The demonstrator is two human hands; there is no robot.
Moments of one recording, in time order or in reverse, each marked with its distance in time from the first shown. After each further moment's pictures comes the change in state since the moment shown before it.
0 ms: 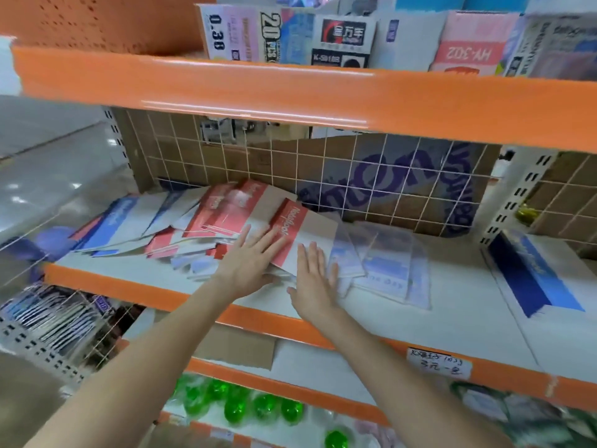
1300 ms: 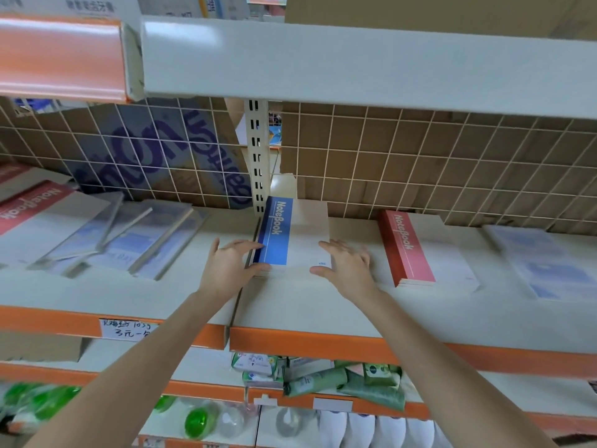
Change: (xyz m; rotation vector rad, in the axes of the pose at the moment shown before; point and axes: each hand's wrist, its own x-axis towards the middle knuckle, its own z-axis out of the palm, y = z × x) left_hand 0.142 0.436 -0.100 -0.764 0.334 -0.186; right_hand -0.136 0.514 -0.145 0.152 0.051 0.121
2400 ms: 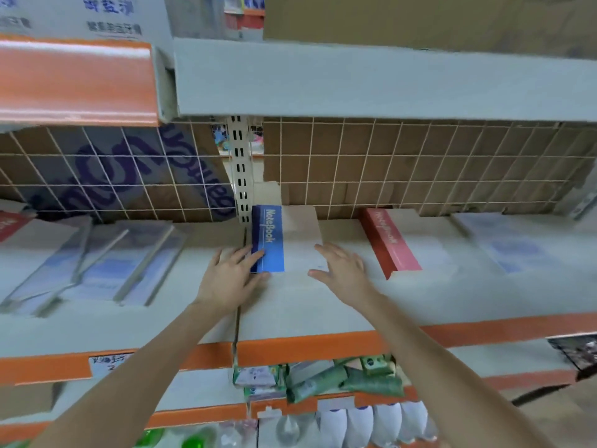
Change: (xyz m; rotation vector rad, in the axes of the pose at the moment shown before) left_hand 0.009 -0.007 -0.007 0.364 -0.260 0.217; right_hand -0.010 -0.007 0.005 0.003 0.028 0.086
